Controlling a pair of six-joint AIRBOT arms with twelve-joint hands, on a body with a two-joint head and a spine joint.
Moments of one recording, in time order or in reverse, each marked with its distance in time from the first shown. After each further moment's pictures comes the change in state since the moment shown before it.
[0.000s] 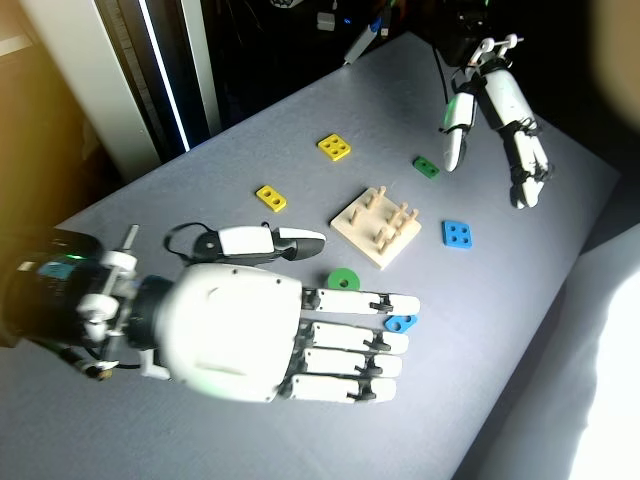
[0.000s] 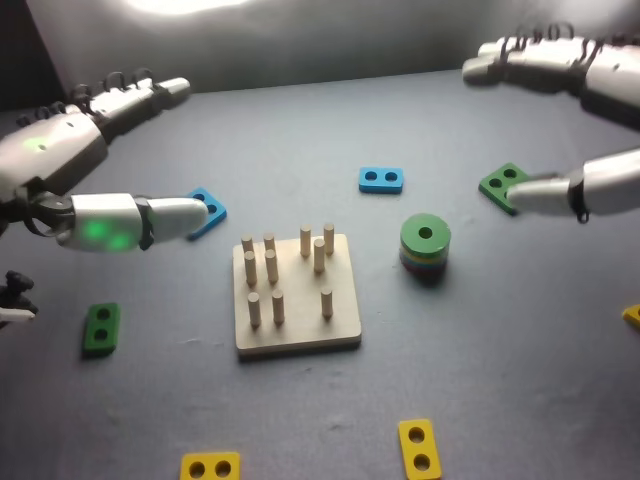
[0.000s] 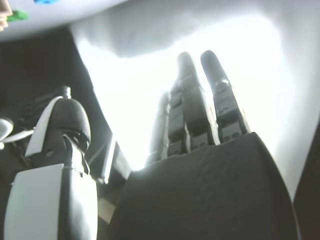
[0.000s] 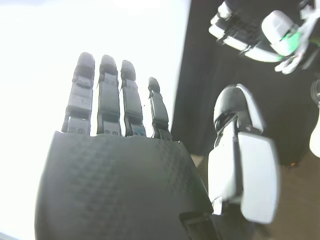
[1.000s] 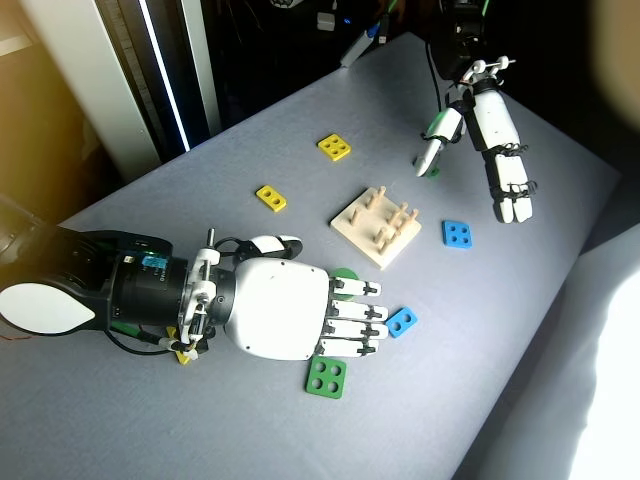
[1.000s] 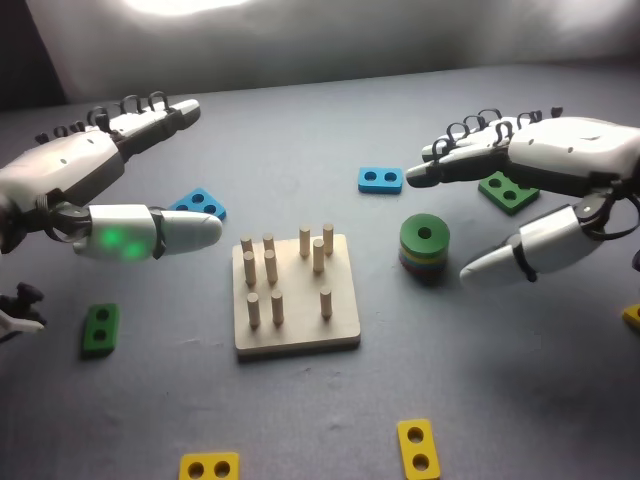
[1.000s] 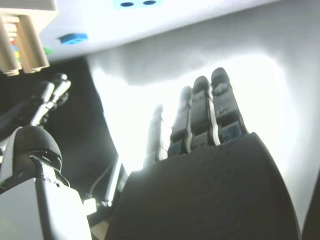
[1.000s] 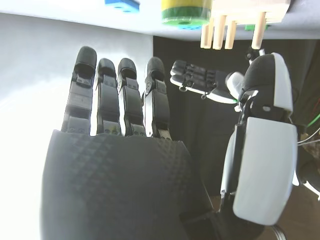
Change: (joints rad) left arm -0.010 -0.028 0.020 0.005 0.062 -0.003; right arm 0.026 -0.140 0.086 -0.219 -0.154 0.116
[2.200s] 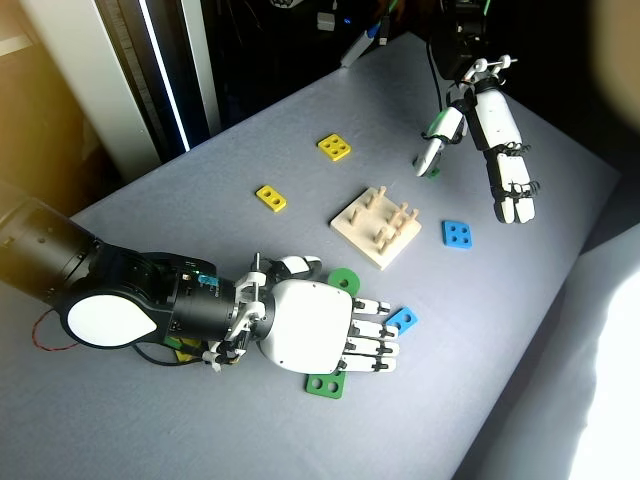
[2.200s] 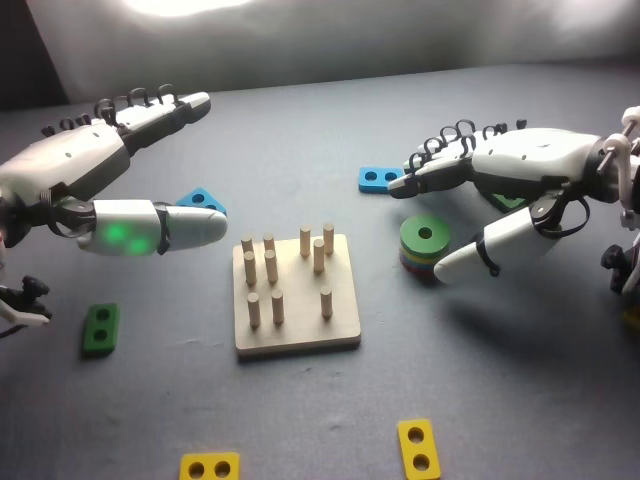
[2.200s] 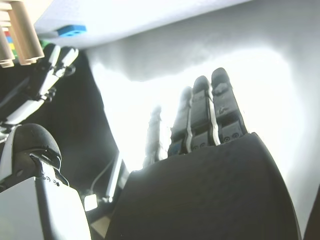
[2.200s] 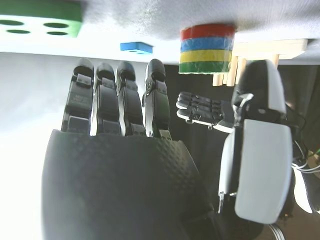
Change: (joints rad) left arm -0.017 0.000 0.001 0.020 -0.001 -0.011; right arm 0.024 -0.124 0.138 -0.101 -0.084 0.091
